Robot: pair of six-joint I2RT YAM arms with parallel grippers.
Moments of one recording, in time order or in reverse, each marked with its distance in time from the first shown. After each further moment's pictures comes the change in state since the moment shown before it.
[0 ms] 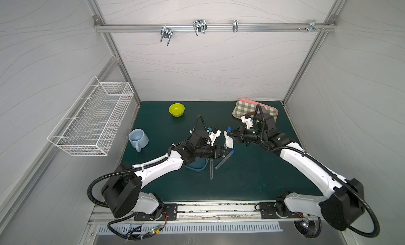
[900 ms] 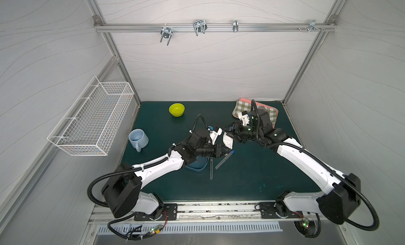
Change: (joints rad) left arm -0.010 0.000 0.006 0.069 0.031 -0.042; right arm 0.069 0.065 0.140 -0.109 0.122 -0.061
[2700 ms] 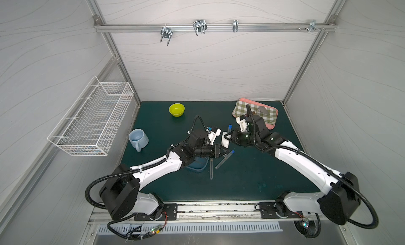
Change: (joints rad) left arm 0.009 -0.027 -0.029 0.004 0.010 -0.010; right arm 0.050 -0.012 -0.114 0.014 0.140 -0.193
